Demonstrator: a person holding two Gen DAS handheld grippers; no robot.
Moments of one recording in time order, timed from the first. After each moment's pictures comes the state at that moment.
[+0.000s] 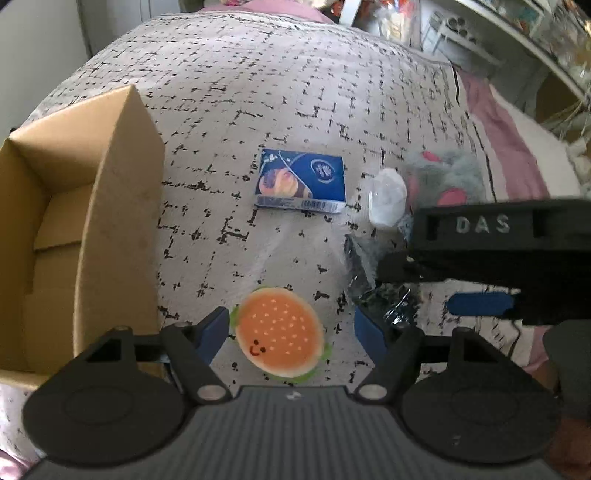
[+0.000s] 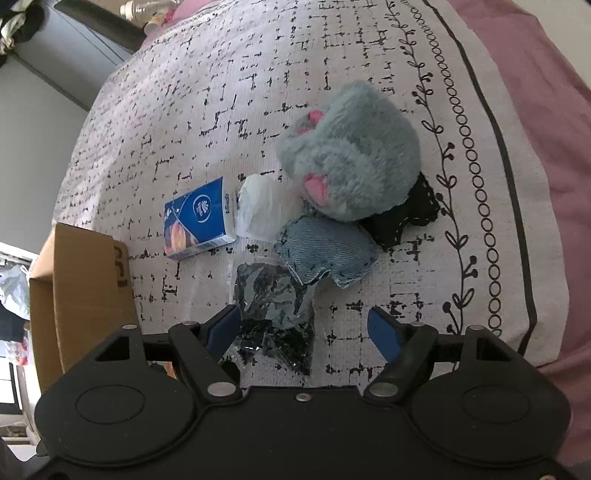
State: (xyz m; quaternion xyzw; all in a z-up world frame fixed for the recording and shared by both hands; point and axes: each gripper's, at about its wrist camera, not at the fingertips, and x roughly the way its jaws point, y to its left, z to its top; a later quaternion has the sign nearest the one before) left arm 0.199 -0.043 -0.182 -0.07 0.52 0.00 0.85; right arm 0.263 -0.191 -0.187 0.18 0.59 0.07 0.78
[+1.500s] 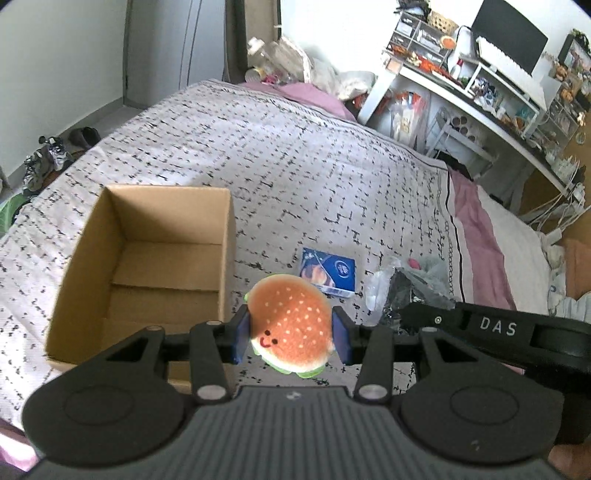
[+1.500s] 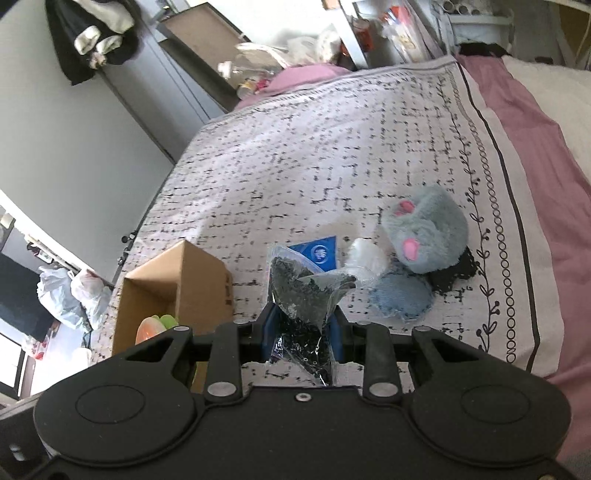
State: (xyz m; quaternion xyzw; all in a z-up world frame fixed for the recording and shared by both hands) left arm 0.145 0.025 -0.081 -0.15 0.42 0.02 0.90; right arm 0.198 -0.164 -0.090 0.16 0.45 0.14 0.87
